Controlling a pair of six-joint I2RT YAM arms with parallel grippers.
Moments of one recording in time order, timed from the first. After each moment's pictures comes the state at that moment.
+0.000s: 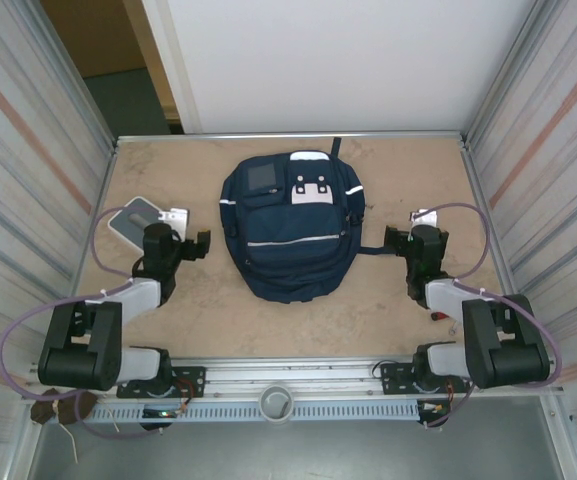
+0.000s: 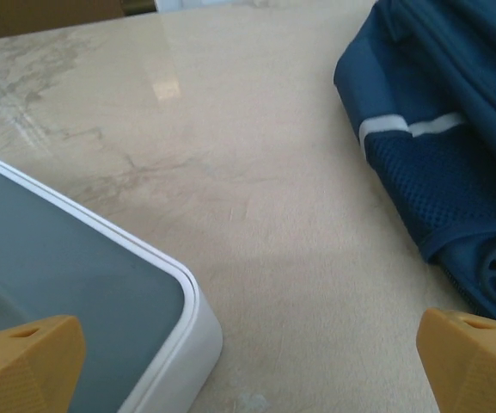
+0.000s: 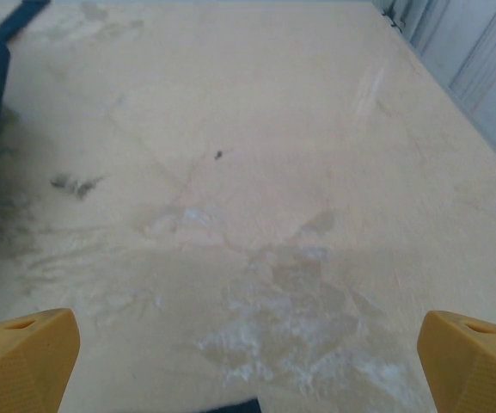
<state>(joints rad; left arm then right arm) -0.09 1.31 0.39 0.47 -0.05 0.09 0.11 1.31 0.35 0.53 0.29 0.07</state>
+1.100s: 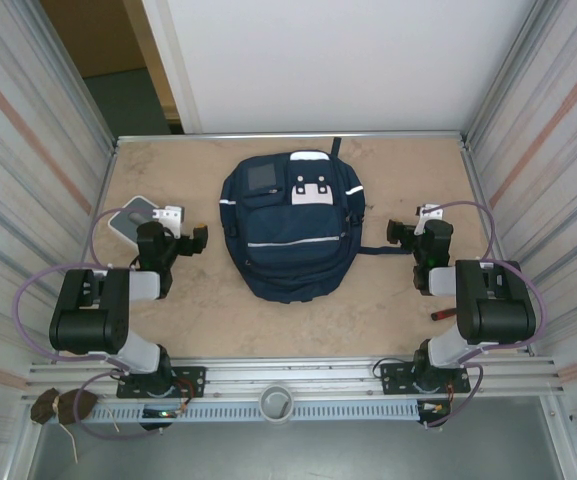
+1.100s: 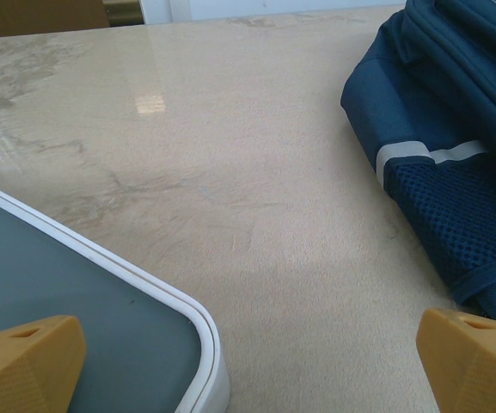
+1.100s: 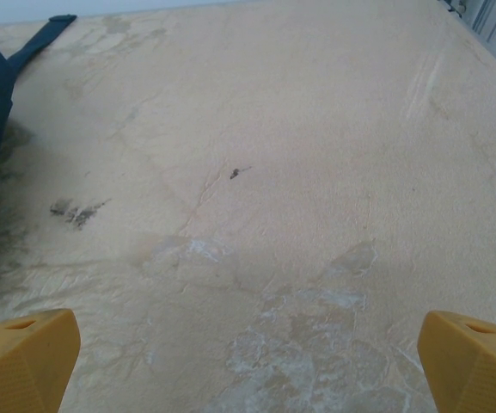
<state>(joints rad) -0.01 1.51 0.40 0.70 0.09 0.08 -0.03 1.54 0.39 0.73 0.05 0.07</state>
